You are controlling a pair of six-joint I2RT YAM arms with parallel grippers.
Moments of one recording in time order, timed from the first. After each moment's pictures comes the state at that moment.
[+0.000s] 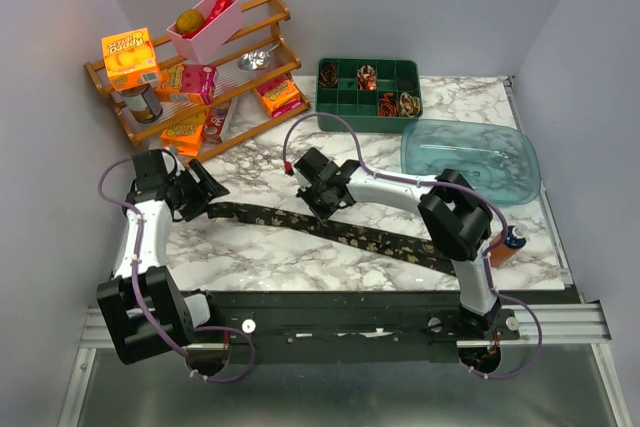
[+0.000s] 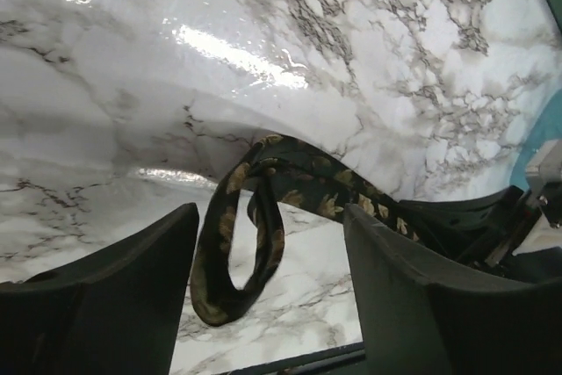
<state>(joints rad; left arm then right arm) 0.31 1.20 0.76 -0.51 0.50 -0.43 0.90 2.06 1.49 -0.54 -0.01 0.07</state>
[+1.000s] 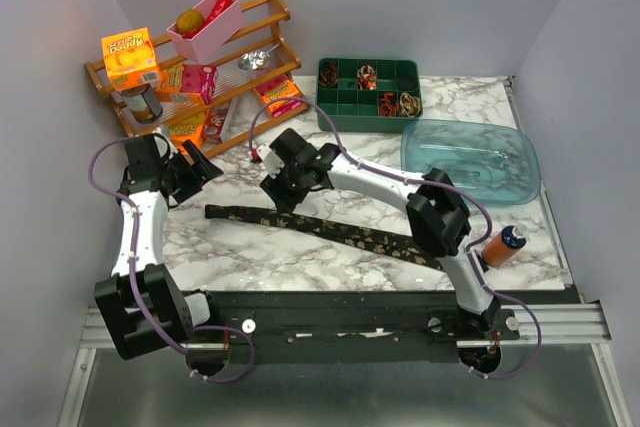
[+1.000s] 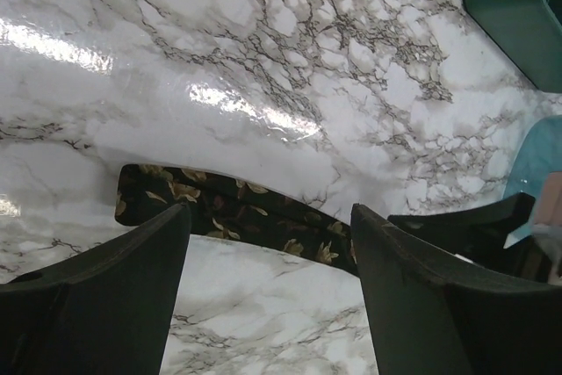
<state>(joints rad) 0.31 1.21 0.89 -0.49 0.44 -0.41 0.93 2.18 1.84 -0.61 -0.19 -0.06</state>
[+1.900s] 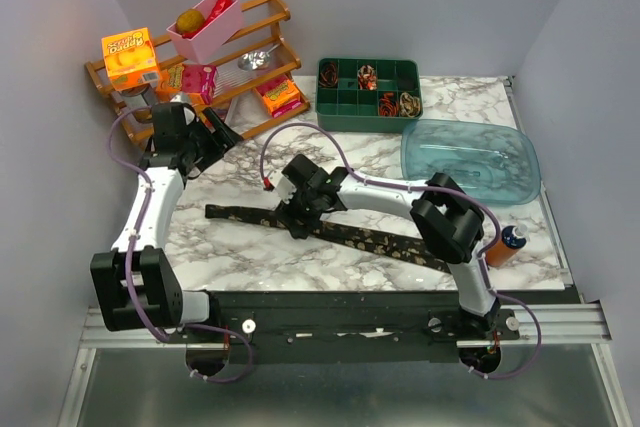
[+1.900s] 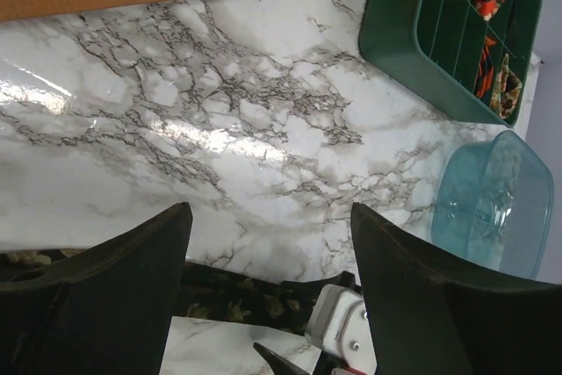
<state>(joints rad) 0.10 1.33 1.05 -0.37 0.34 -0.62 0.96 2.09 1.52 -0.46 -0.20 -0.13</state>
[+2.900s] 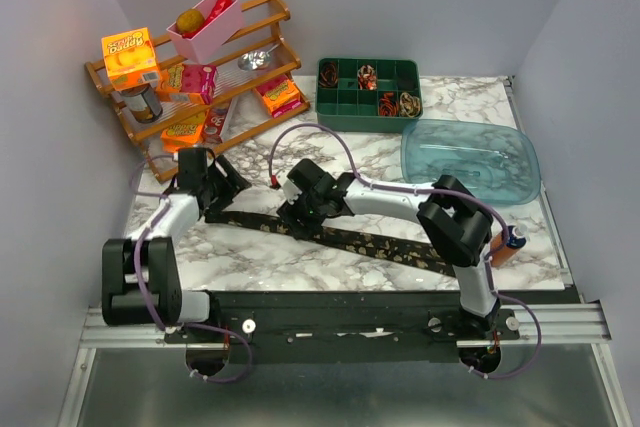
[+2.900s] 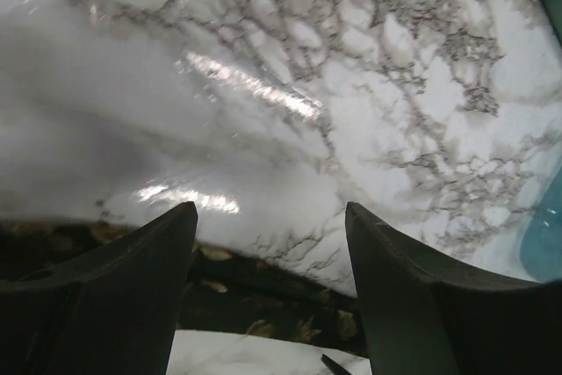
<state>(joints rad) 0.04 1.43 0.78 -0.18 0.26 -0.68 0.96 2.05 1.44 -0.41 -0.19 -0.01</state>
